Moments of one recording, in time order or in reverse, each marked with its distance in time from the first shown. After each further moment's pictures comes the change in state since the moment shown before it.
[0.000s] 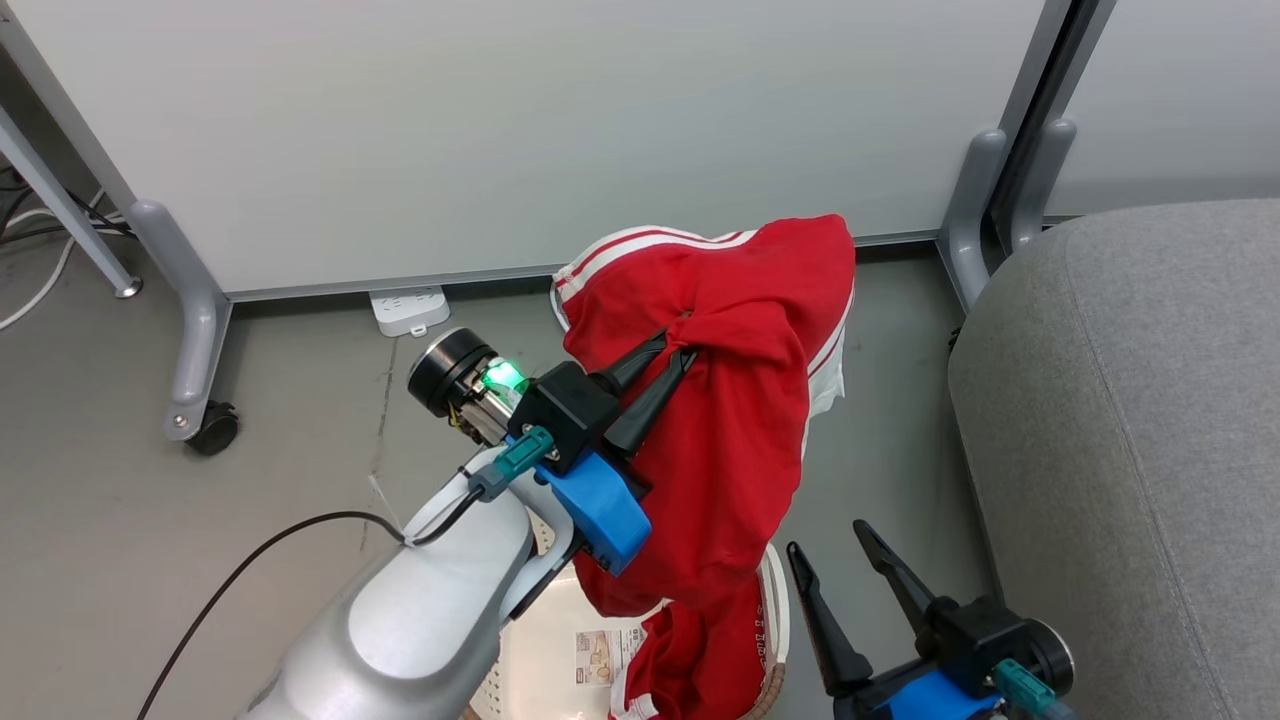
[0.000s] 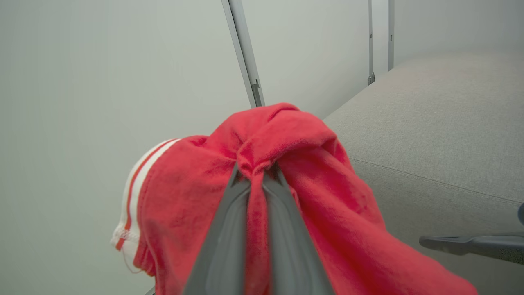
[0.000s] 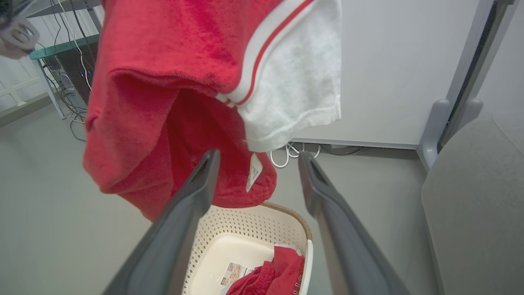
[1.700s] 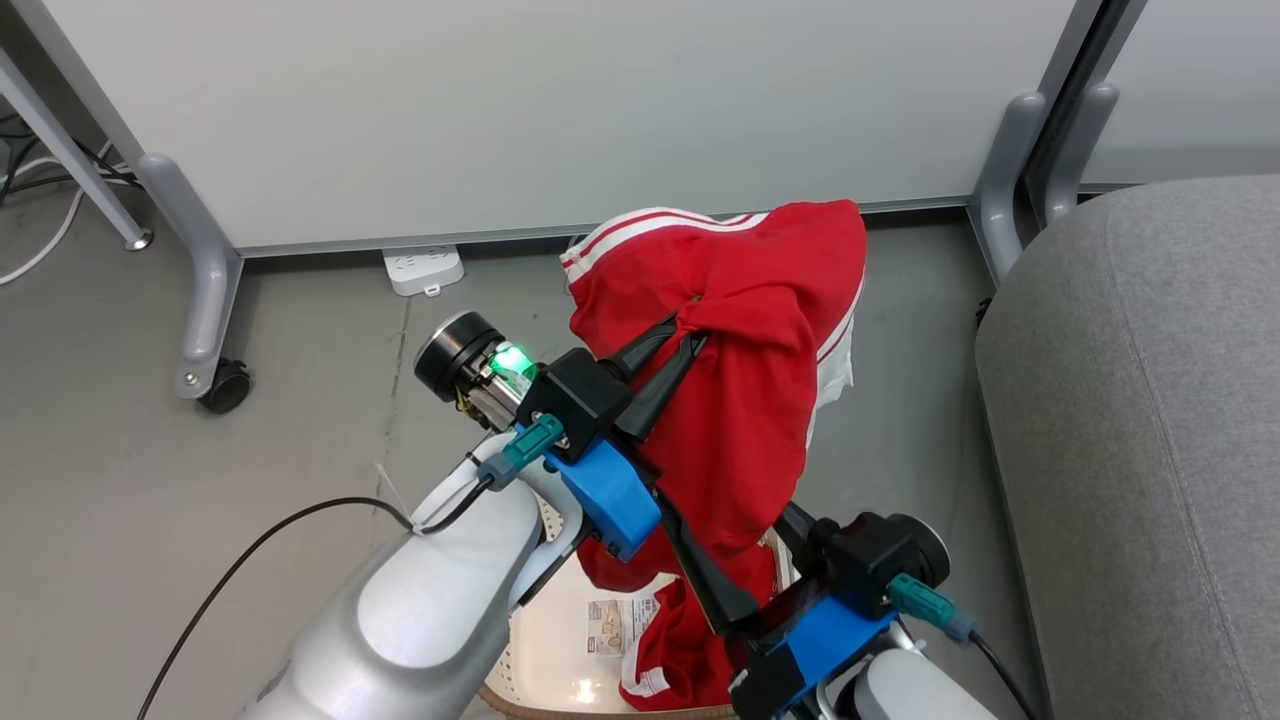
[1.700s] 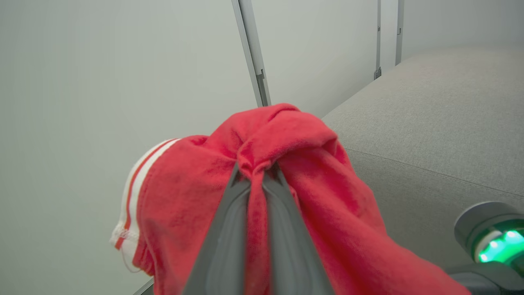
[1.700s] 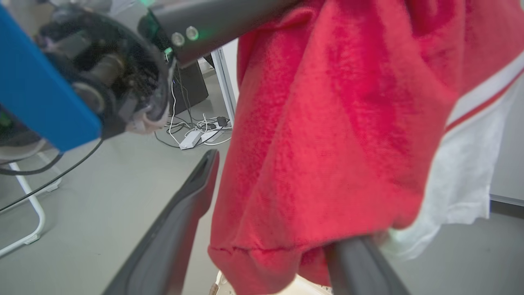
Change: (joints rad) left arm -0.015 -0.022 0.022 0.007 0.029 -0.008 0.000; right arm -0.231 -0.030 0.309 0.039 0.180 0.000 0.000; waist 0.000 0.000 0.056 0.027
